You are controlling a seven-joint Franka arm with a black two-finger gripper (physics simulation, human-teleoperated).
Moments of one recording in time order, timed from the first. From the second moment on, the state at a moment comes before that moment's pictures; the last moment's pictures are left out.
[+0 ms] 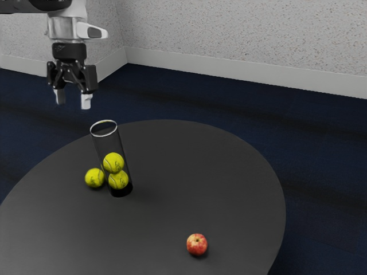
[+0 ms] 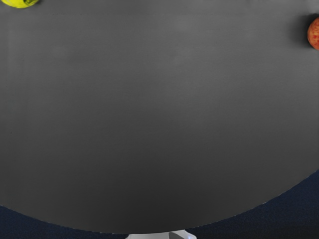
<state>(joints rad) 0.08 0.06 -0.01 -1.42 -0.04 1.11 0.11</state>
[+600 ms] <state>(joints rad) 0.41 0.24 0.05 -1.59 -0.19 1.54 -0.02</state>
